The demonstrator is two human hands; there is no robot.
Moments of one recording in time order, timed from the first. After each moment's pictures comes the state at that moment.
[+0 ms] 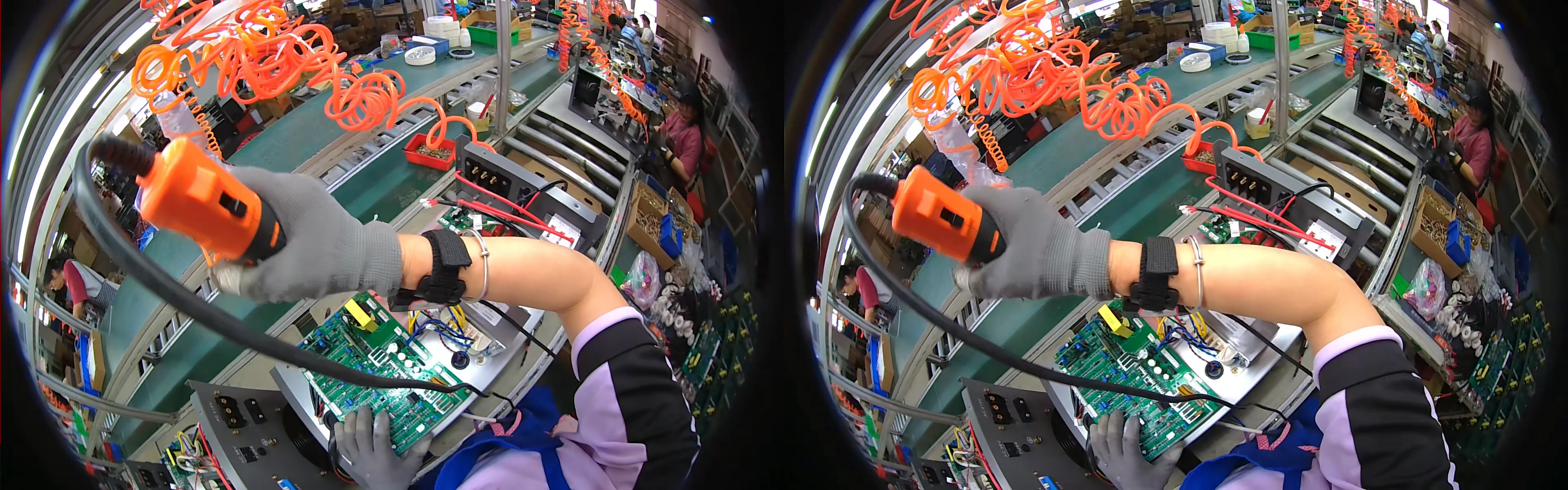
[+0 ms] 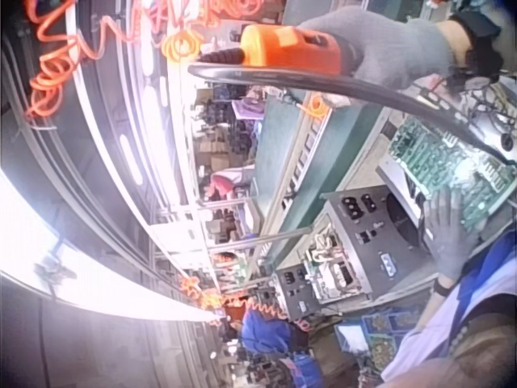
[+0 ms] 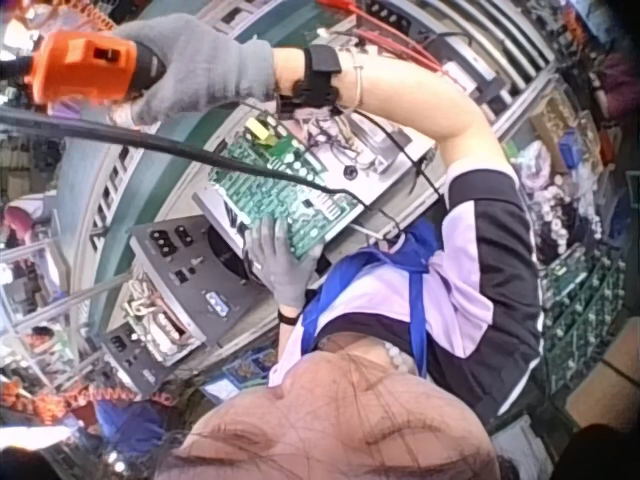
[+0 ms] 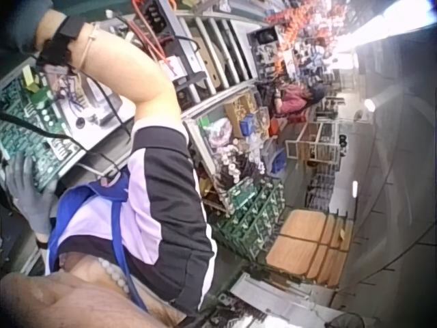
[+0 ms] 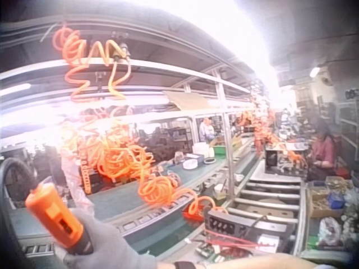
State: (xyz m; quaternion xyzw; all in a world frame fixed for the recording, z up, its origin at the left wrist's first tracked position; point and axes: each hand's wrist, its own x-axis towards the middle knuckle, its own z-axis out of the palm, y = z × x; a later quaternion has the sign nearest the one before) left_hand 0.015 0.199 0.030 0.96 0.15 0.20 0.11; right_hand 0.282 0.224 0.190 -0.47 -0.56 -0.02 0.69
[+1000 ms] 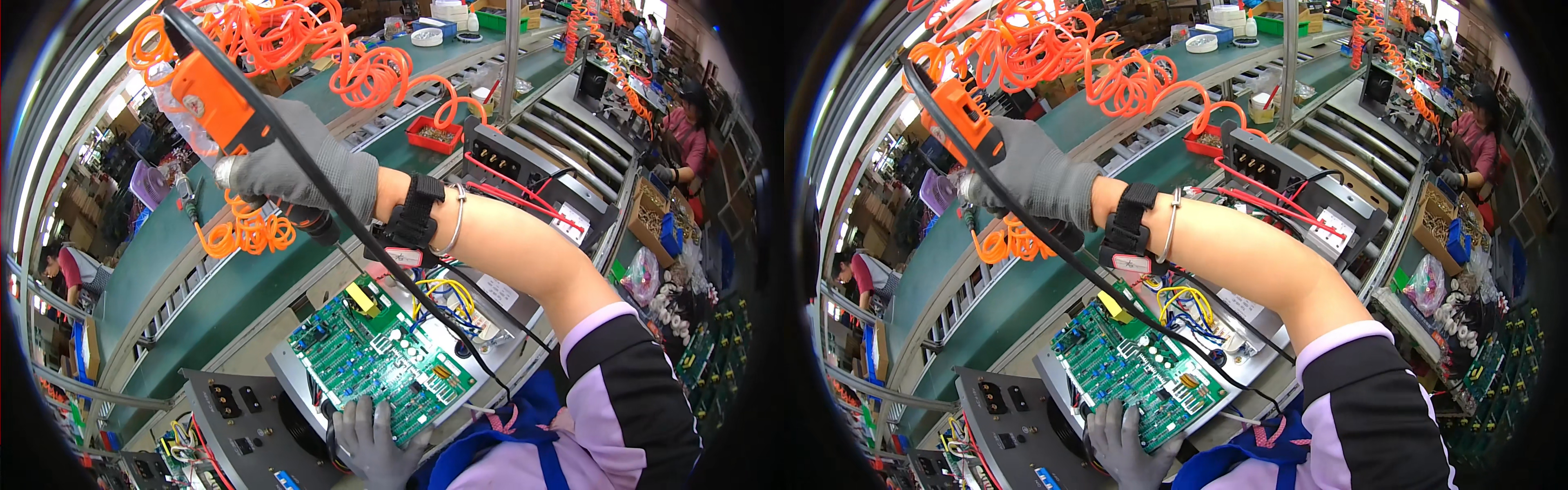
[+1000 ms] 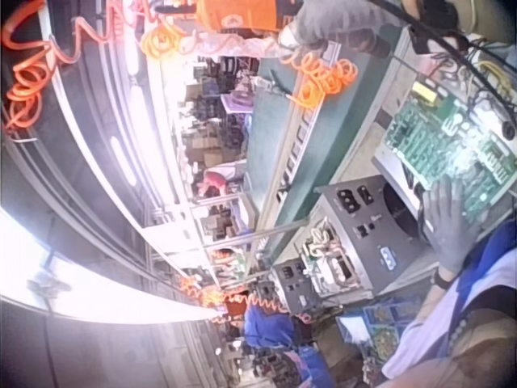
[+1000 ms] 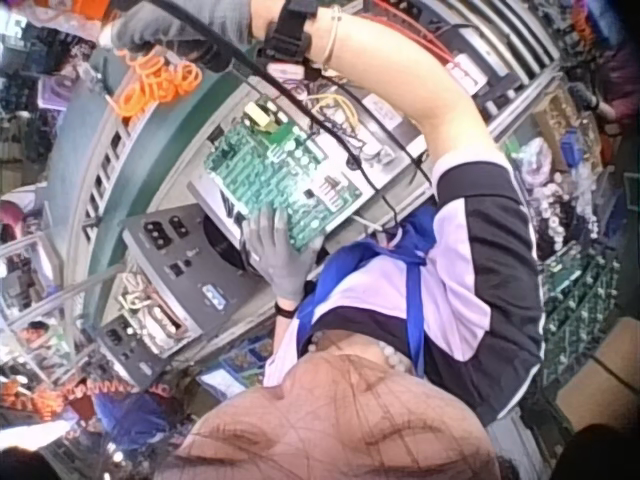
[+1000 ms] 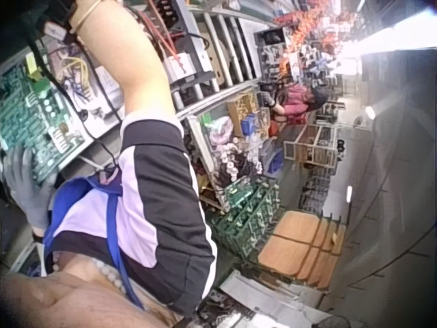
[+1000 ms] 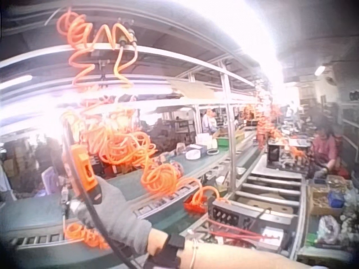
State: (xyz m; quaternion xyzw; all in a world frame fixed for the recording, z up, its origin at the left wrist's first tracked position) left_hand 0.017 0.202 0.035 0.96 0.15 0.19 0.12; right_hand 0.327 0.250 0.198 -0.50 -0.48 0.13 0.70
